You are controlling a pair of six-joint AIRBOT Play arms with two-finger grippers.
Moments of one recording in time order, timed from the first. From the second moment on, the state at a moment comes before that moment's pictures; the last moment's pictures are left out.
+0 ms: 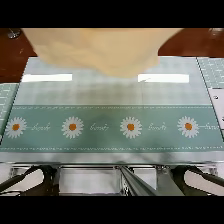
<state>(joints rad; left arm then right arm) 0.34 -1.21 1.85 0.48 -1.13 -1.17 -0.25 -1.27 2.09 -0.84 1.36 1.53</state>
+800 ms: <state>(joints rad) 0.14 -0.61 2.04 1.35 -1.36 -1.48 -0.25 -0.59 2.01 -1.32 1.66 1.58</state>
